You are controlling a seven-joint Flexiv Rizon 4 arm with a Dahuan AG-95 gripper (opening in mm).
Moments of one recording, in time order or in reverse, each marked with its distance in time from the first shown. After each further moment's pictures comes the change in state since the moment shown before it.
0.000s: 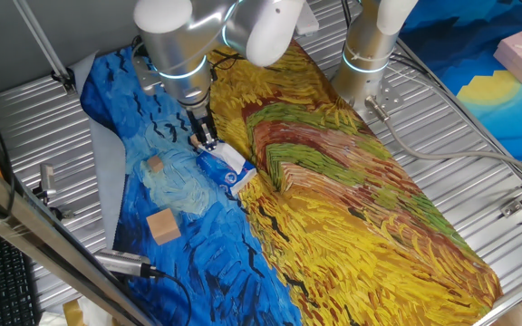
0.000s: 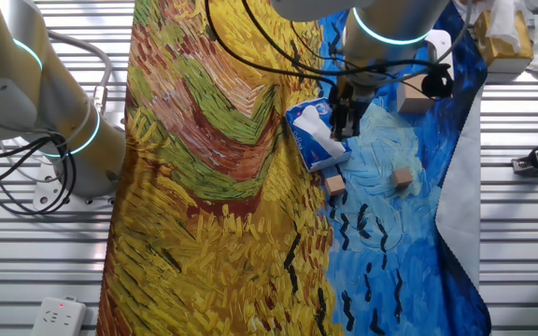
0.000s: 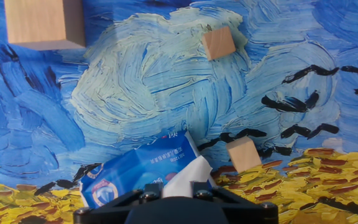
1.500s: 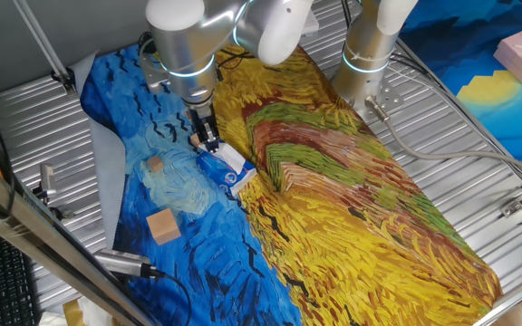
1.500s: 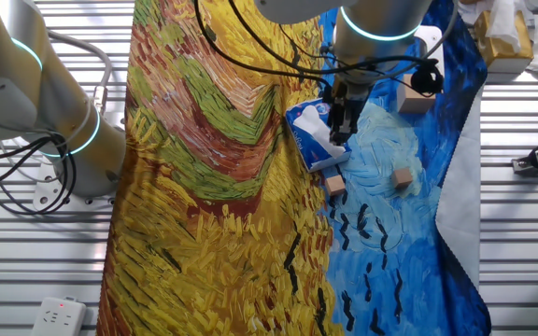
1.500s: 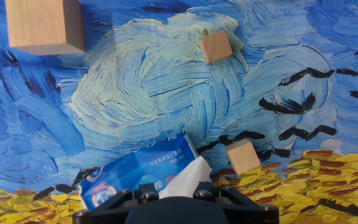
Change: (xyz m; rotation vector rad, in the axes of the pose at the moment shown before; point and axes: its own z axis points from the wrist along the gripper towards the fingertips) arm 0.000 0.000 0.000 0.005 -0.036 0.001
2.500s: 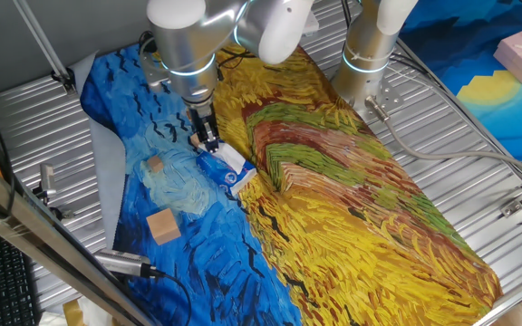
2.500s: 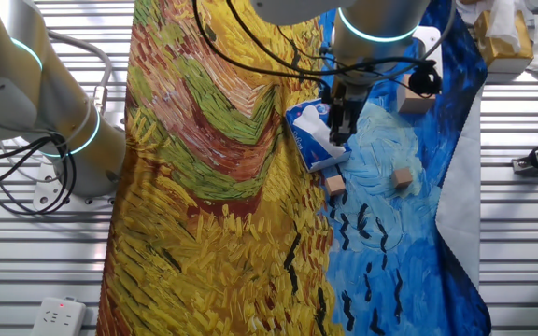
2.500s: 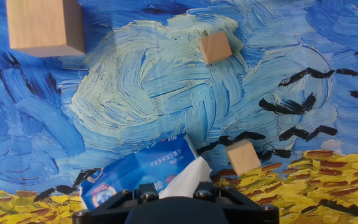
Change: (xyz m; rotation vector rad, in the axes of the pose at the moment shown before) arm 0.002 0.000 0.002 -0.008 -0.004 0.010
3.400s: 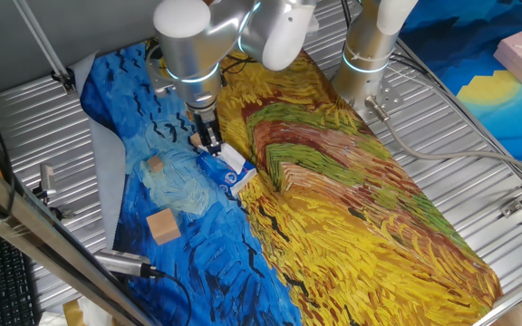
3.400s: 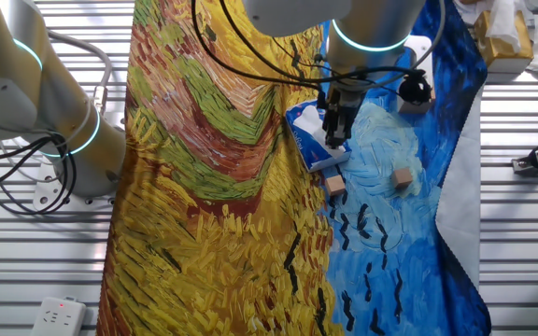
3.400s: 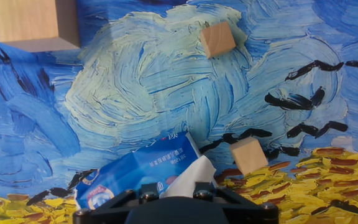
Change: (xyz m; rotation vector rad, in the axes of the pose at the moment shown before) arm 0.002 0.001 0.021 0.003 -0.008 0.009
